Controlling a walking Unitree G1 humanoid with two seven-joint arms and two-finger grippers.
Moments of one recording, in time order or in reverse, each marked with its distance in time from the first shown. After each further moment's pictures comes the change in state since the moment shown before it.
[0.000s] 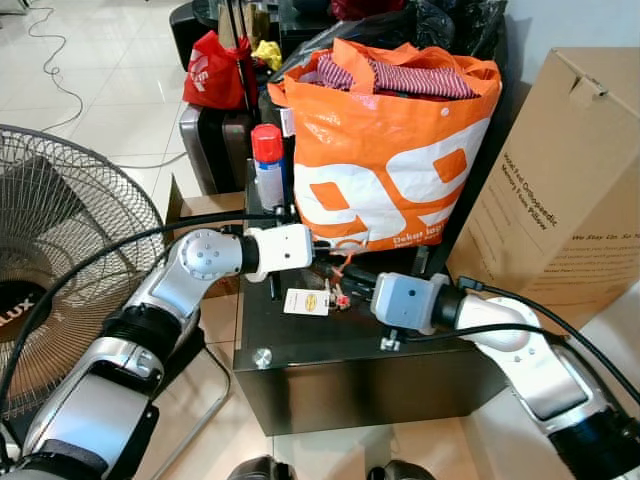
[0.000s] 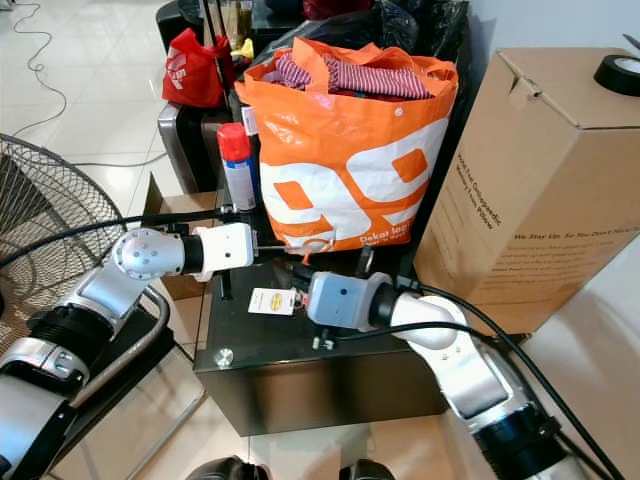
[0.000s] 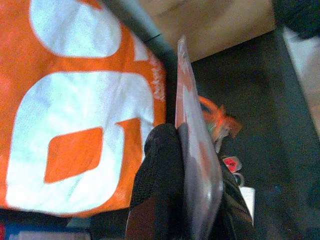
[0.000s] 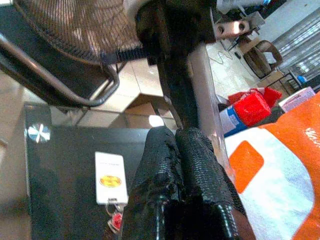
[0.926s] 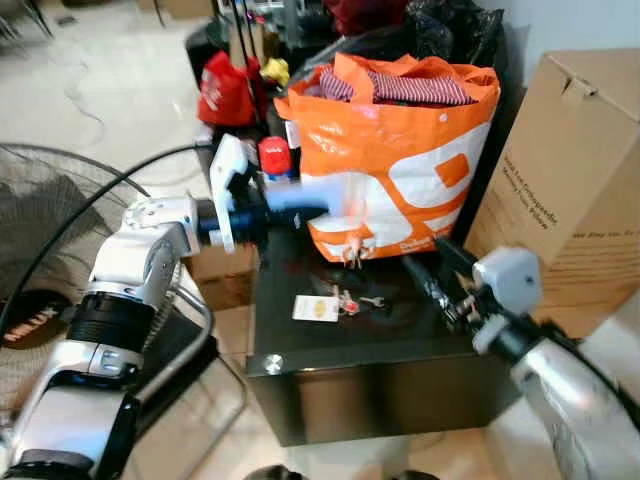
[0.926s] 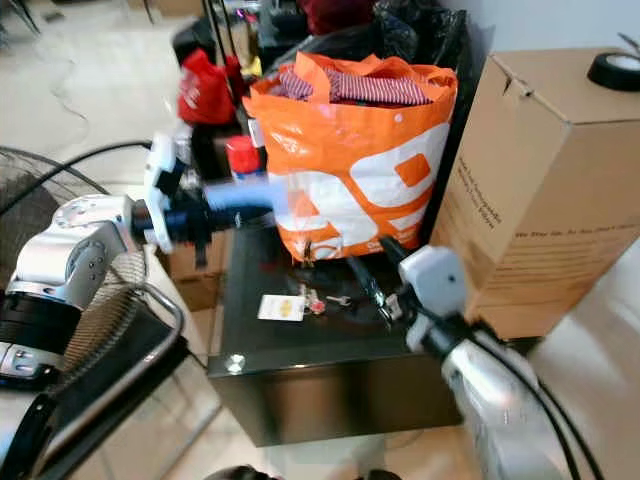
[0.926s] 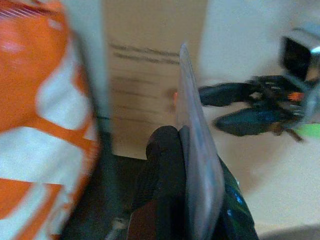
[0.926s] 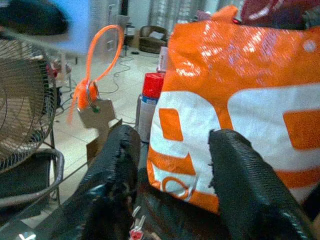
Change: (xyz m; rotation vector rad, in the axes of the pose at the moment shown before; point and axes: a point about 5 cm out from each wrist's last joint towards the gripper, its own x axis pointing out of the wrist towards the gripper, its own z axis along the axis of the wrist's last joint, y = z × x) left arm -0.045 0.029 0.039 -0.696 -0.419 -0.224; right arm -0.068 0.012 0.002 0.595 0.004 -0.554
